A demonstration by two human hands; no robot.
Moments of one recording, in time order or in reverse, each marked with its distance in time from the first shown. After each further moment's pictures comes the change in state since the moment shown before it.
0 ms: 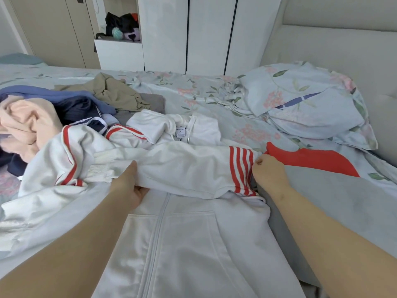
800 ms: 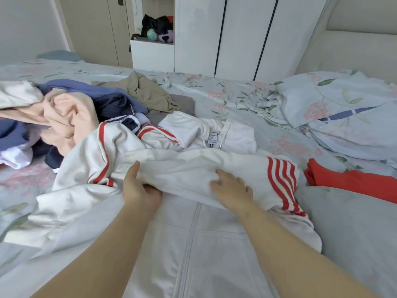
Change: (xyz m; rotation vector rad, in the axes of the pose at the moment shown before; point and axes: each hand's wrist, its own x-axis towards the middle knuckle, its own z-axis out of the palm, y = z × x) left_hand 0.008 0.016 -0.022 -0.492 -0.087 -0.003; right_hand -0.026 -0.083 0.115 -0.262 -0.381 -0.229
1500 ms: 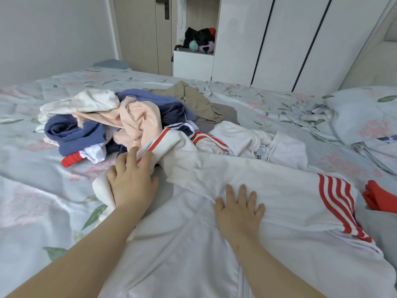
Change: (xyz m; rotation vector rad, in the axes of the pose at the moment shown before) left_hand 0.007 0.124 -0.072 2.046 0.367 1.350; right_hand -0.035 -0.088 0.076 -0.177 0.073 0.023
